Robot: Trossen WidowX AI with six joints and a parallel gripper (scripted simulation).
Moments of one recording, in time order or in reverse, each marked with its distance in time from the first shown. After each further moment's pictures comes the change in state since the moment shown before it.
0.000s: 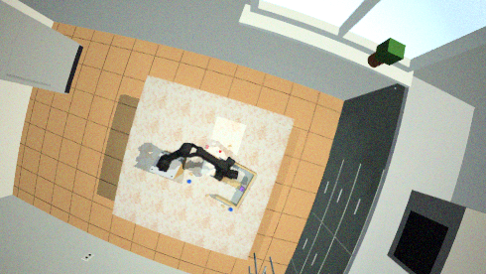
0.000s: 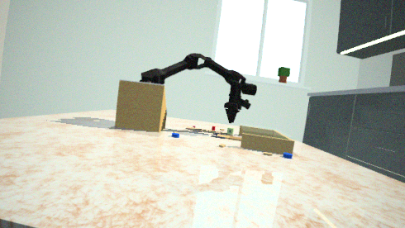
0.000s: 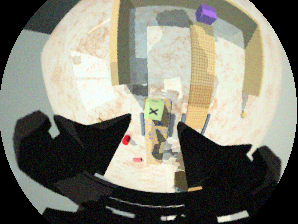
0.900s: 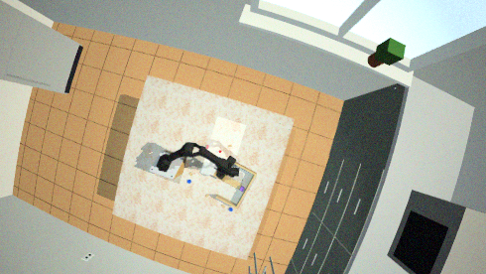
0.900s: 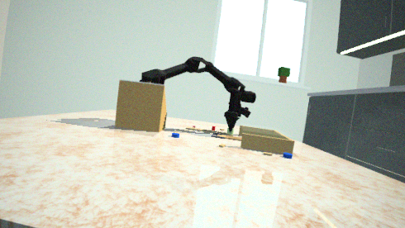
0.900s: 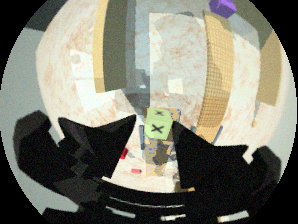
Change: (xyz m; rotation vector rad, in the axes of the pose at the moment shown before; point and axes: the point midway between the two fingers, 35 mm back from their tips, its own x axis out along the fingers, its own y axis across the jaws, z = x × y) arm 0.041 0.007 0.004 -0.014 -0.006 0.014
